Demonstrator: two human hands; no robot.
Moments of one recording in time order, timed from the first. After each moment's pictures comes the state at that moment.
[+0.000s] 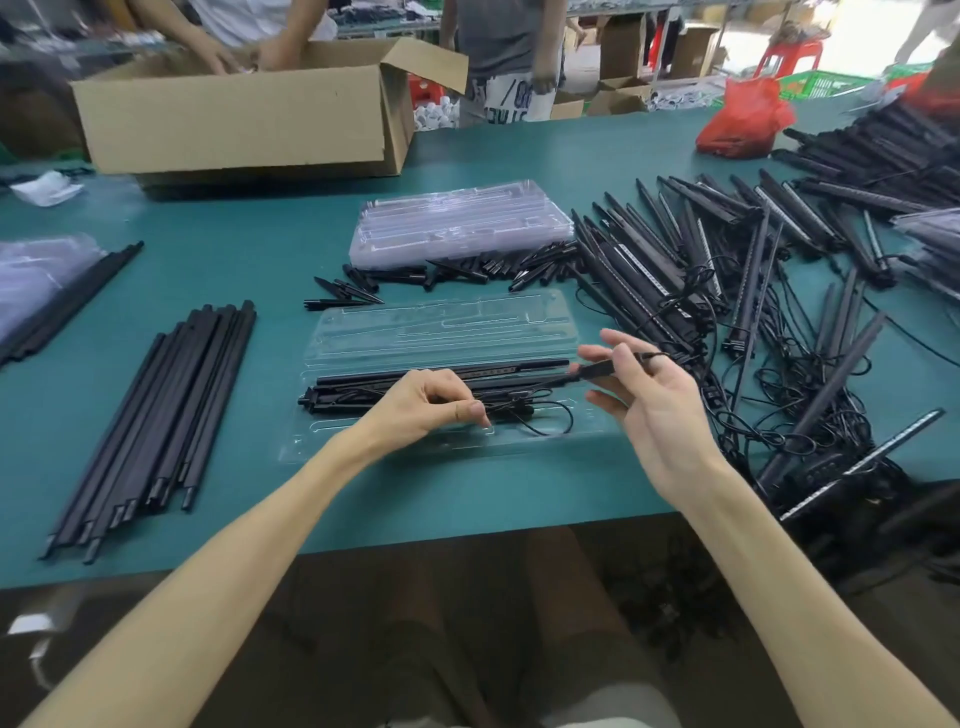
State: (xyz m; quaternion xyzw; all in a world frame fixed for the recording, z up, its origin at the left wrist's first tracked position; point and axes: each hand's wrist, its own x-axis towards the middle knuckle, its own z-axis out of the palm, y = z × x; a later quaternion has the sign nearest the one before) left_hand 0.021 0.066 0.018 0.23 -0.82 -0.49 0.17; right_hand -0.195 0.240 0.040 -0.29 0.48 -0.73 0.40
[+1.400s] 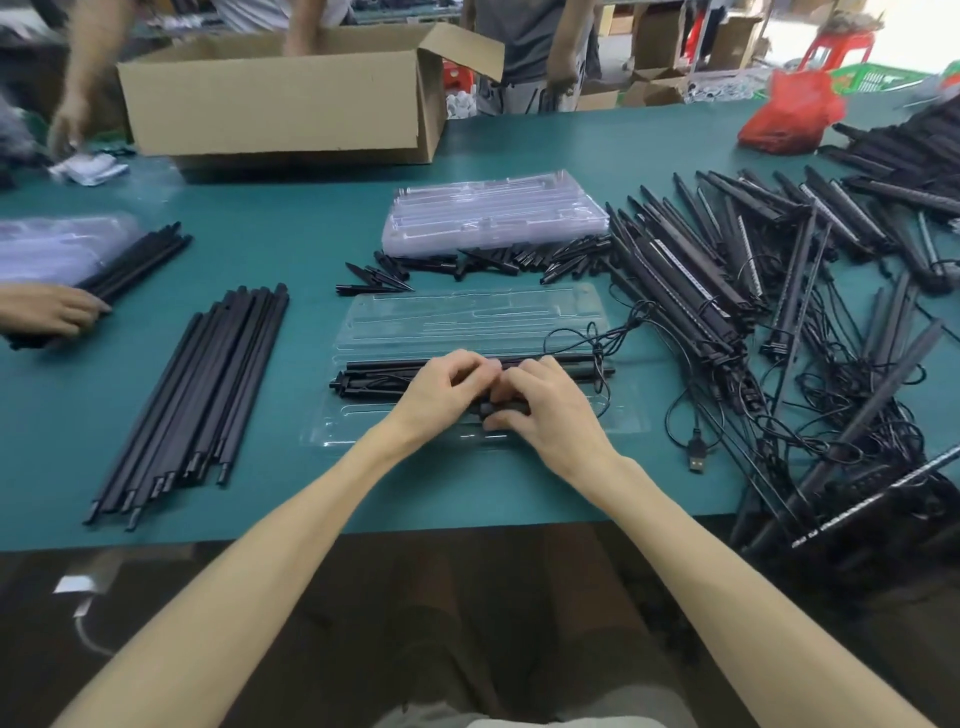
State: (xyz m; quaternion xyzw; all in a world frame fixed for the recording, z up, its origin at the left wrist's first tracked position) left_hand 0.019 0.069 0.007 0.33 -0.78 -0.46 0.27; right_hand -0.125 0.174 0.007 -0.67 0.65 -0.35 0.09
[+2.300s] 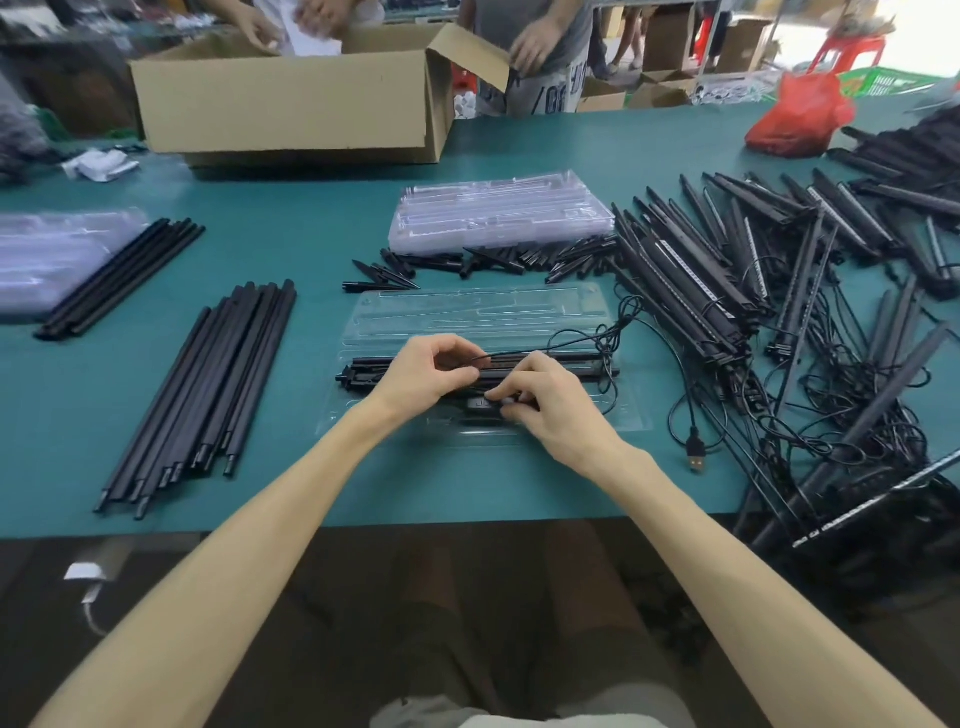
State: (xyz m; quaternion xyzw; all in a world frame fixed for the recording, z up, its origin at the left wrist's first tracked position) left_hand 0.036 0.049 0.021 0.34 -0.79 -0.45 0.25; right_hand -0.131 0.172 0.017 -0.67 0.64 -0.33 0.16
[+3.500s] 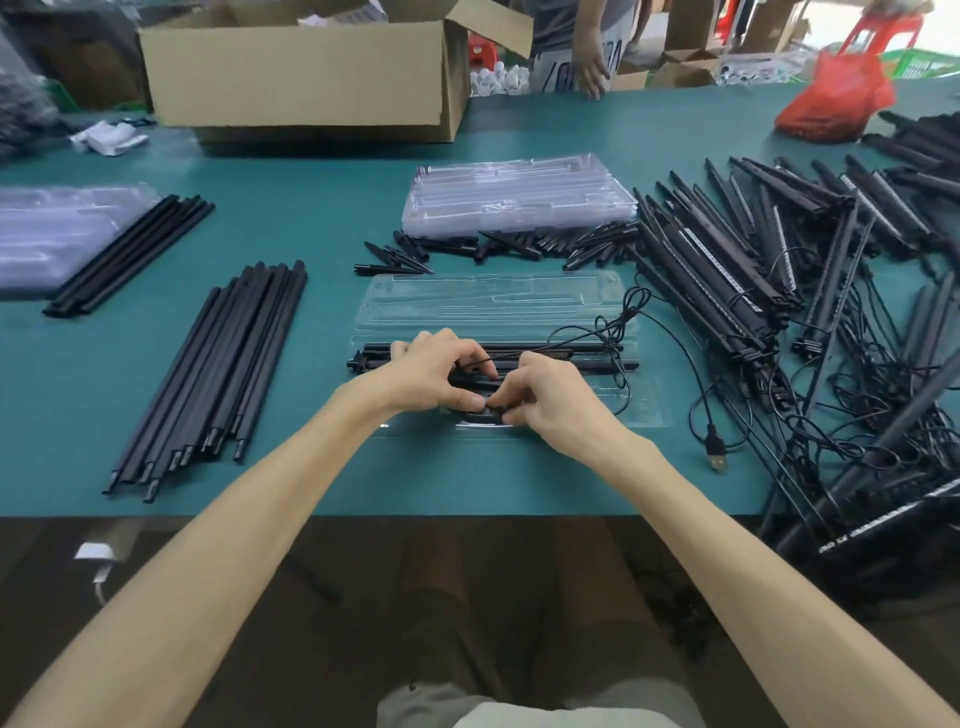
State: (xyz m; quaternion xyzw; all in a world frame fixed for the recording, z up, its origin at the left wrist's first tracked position) left_hand 0.048 0.045 0.033 0.39 -0.89 -0.22 0.02; right_hand -0.113 0.163 0.029 -0.66 0.67 -0.27 0.22
